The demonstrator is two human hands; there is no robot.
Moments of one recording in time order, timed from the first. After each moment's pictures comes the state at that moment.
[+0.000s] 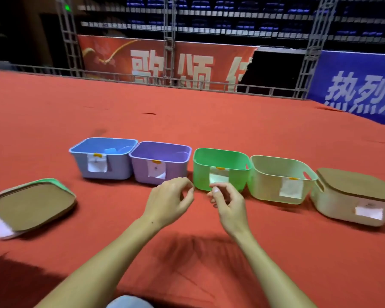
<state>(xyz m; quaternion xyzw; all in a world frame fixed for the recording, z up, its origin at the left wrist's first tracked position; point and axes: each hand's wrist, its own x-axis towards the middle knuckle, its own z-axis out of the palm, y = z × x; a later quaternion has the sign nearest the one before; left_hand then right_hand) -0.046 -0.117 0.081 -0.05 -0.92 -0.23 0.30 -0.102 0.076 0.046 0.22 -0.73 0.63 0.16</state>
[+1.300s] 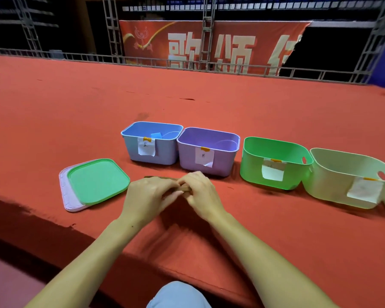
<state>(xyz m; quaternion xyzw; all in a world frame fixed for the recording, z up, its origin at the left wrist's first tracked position) 0.015 -0.283 0.045 -0.05 -0.91 -0.03 0.42 -0.102 -0.124 0.019 0.45 -0.80 0.36 0.17</state>
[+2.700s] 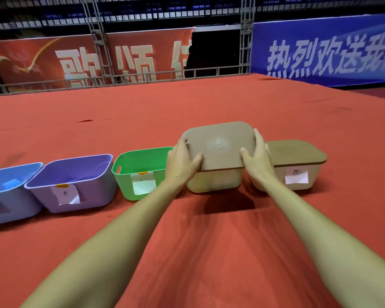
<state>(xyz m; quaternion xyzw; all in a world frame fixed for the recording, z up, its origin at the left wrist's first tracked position) -0.253 0.128 0.116 -0.04 -0.91 -0.36 0.20 -0.261 0.363 0.092 -0.03 -0.85 0.47 0.22</state>
